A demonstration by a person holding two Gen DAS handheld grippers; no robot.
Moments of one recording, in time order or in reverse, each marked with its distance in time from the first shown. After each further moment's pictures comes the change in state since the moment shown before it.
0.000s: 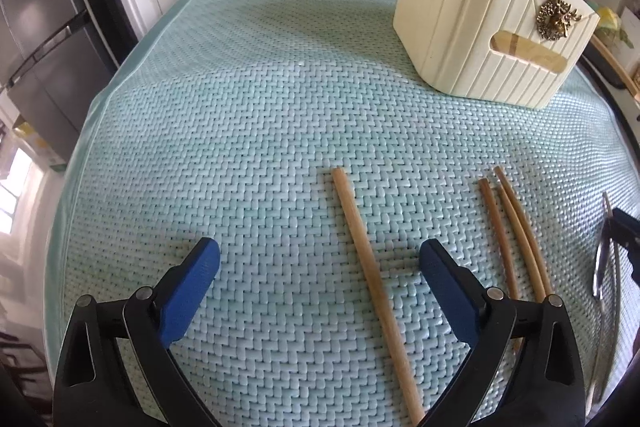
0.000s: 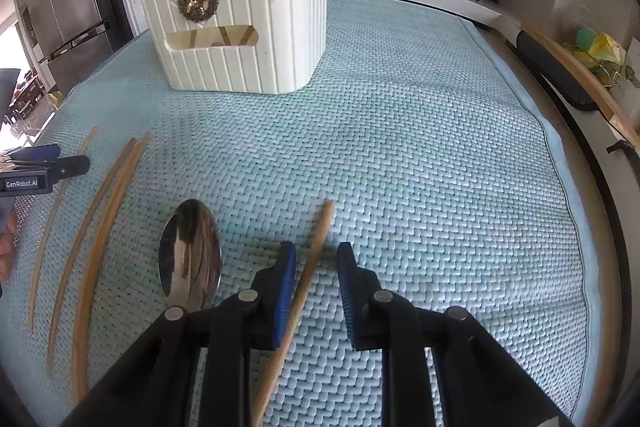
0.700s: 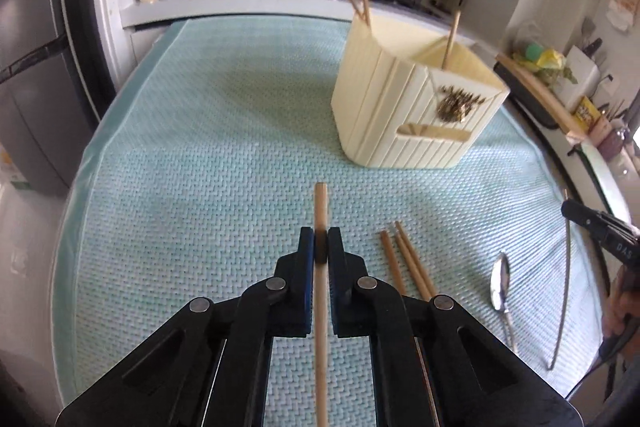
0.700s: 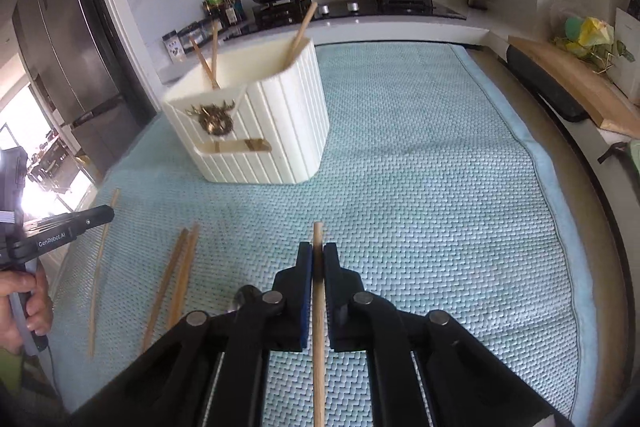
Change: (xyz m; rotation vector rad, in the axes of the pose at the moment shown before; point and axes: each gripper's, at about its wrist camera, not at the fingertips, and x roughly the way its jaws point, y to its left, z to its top) left arm -0.092 0.001 0.009 -0.010 -0.162 -0.213; right arm -0.067 -0.030 0.036 0.148 -0.151 0.141
